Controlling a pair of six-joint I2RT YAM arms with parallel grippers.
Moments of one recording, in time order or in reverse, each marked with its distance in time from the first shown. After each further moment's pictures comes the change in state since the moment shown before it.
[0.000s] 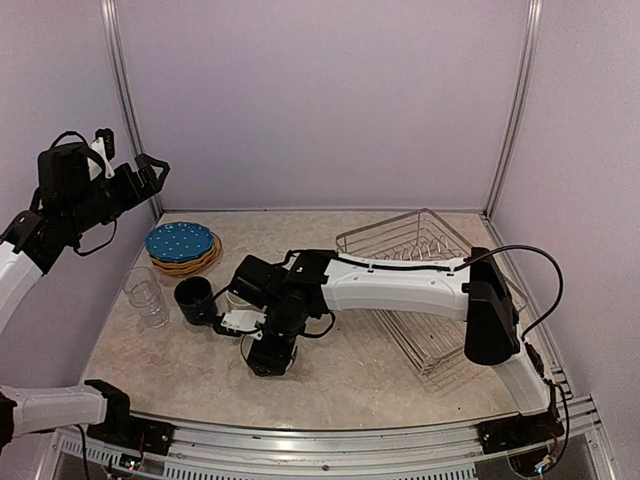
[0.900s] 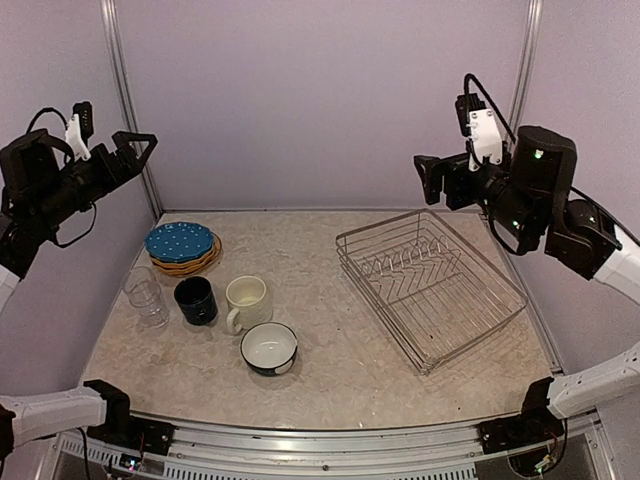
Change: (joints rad) left arm 0.001 -0.070 0.083 0.031 0.137 0.043; right arm -0.264 -1.208 -0.818 0.735 0.796 0.068
